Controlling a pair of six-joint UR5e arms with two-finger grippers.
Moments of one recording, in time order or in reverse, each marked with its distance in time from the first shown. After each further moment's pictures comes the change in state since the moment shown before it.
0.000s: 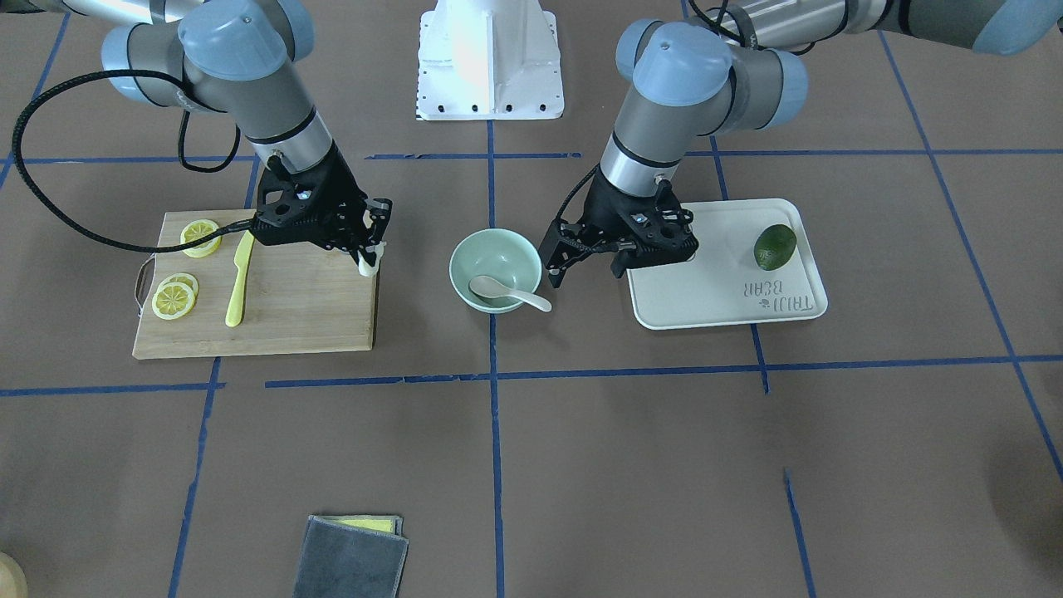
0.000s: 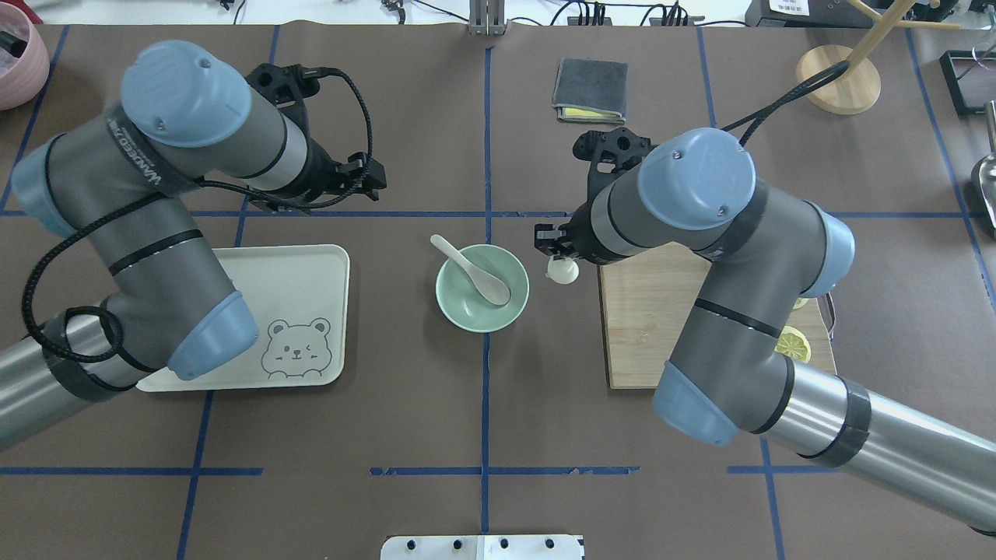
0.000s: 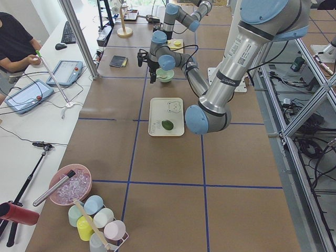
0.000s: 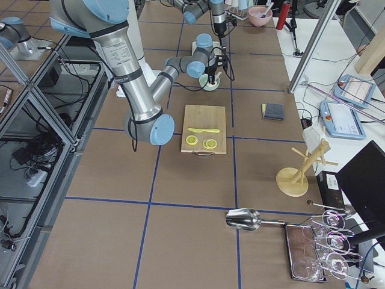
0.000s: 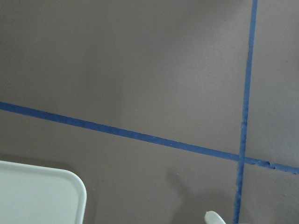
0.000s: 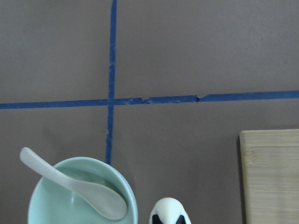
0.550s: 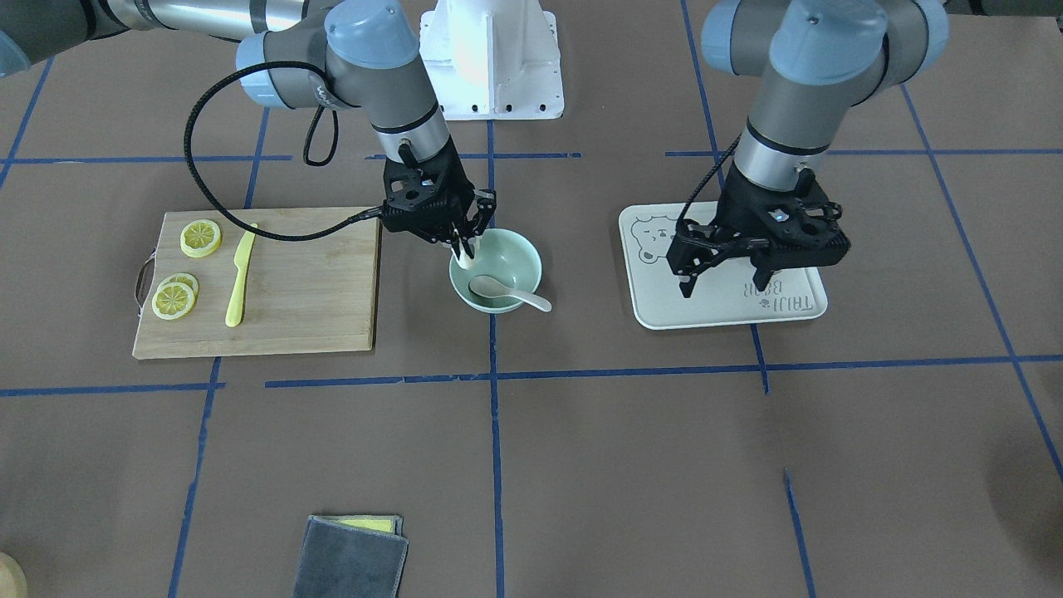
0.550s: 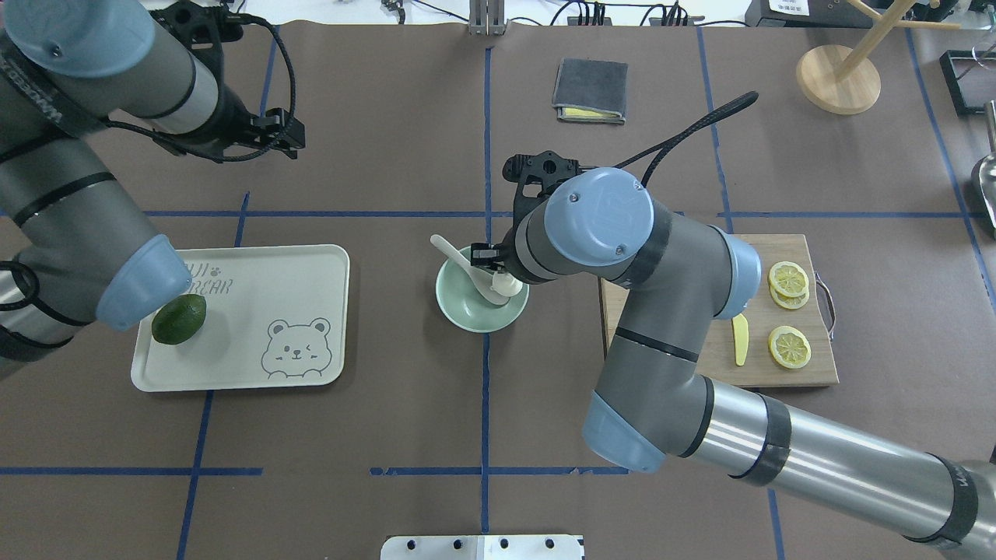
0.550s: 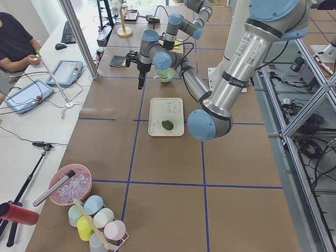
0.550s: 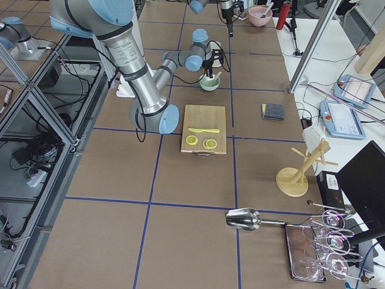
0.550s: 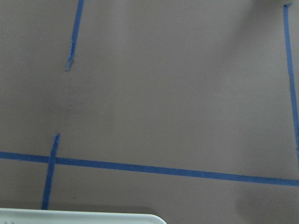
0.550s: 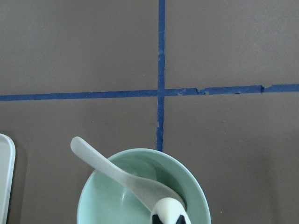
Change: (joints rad) left arm -0.159 0.044 -0.060 0.163 -0.002 0.303; right arm -0.078 0.119 -0.114 0.006 -0.099 0.019
